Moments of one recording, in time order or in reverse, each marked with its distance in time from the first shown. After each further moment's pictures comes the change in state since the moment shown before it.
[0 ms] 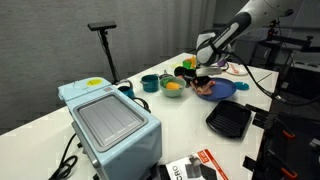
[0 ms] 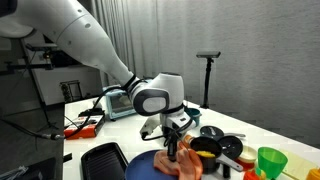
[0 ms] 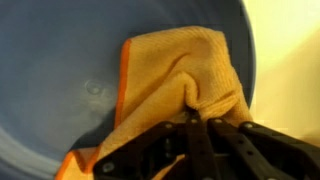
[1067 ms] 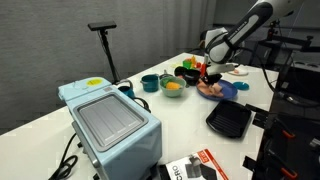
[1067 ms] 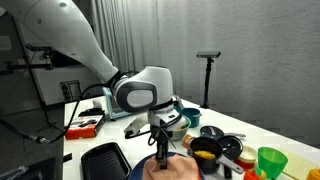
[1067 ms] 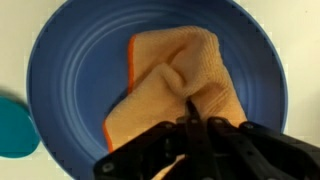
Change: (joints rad) arm -0.005 -0.167 -0.029 -0.196 -0.144 0.009 0.070
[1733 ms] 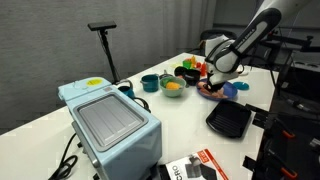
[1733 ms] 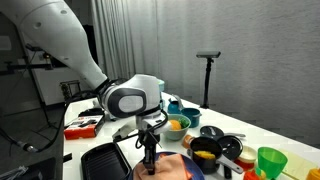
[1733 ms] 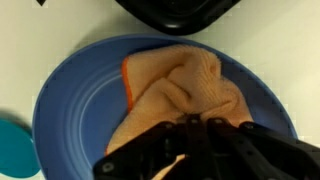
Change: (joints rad) arm 0.005 -0.023 0.042 -0.113 -0.148 0.035 0.095
